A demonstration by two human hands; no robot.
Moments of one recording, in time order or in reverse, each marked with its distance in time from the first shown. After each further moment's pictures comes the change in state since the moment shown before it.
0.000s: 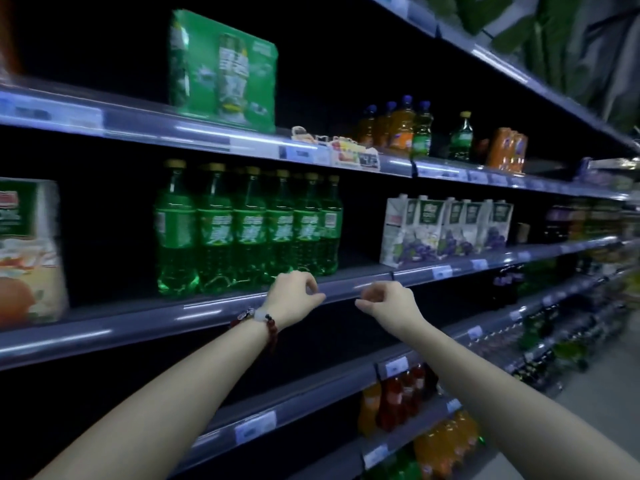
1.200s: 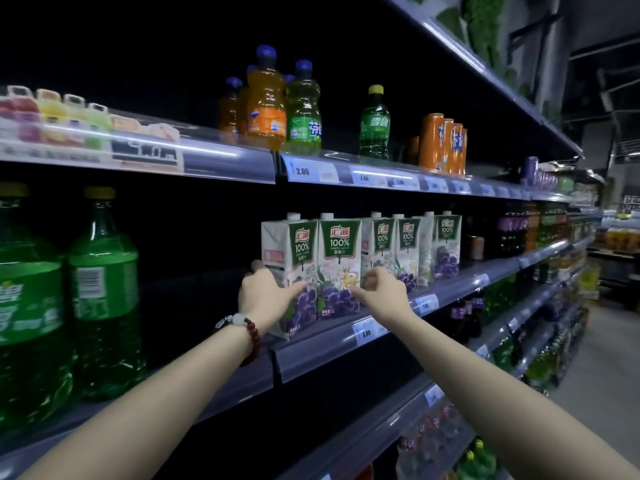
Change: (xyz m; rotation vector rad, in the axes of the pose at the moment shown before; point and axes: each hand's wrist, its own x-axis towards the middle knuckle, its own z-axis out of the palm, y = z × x) left_hand 0.318 0.121 0.207 -0.134 0.254 -0.138; right_hand 0.290 0.253 -0.109 0.071 0.220 0.111
